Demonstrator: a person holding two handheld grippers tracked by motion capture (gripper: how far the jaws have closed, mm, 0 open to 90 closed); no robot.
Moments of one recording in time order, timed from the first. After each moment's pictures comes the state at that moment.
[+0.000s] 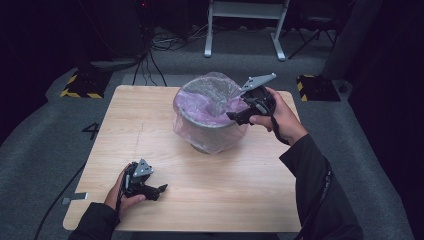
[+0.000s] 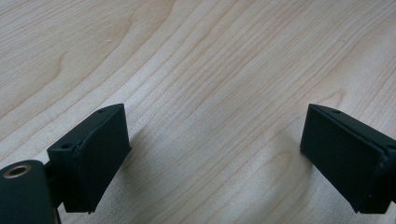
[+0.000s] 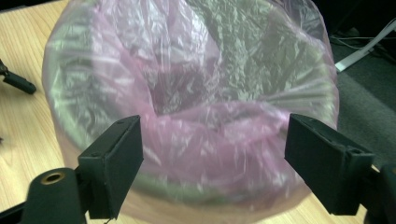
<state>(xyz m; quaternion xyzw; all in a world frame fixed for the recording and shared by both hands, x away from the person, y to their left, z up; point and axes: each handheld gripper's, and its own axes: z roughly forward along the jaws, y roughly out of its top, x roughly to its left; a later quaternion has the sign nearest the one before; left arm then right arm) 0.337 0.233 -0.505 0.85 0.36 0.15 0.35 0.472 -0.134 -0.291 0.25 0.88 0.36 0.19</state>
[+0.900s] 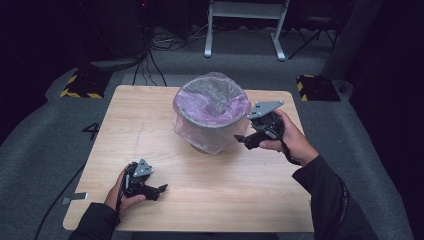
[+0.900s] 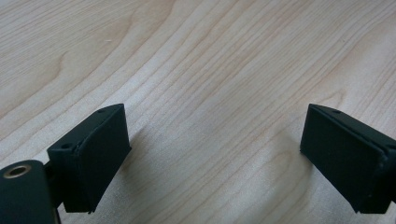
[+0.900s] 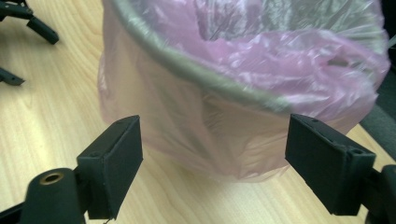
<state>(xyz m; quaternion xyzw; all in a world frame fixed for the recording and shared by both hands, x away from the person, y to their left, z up) 0.336 0.232 -0.505 0.85 0.36 0.15 0.35 0.425 -0.157 -0.322 0.21 0.89 0.34 0.20</state>
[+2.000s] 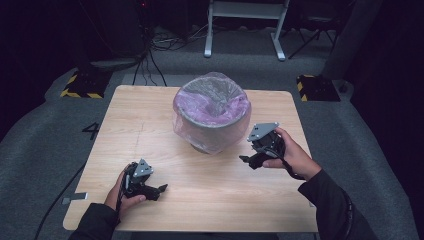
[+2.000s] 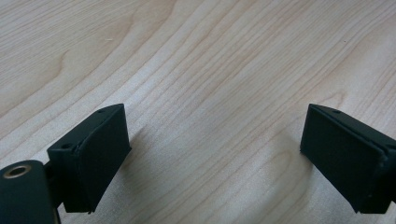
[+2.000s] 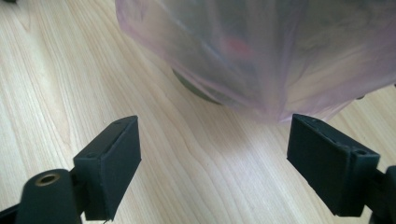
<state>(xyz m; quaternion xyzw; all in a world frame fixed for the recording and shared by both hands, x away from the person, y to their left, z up) 0.335 0.232 -0.505 0.85 0.37 0.15 0.35 0.403 -0.168 -0.370 0.18 0.92 0.29 0.19</state>
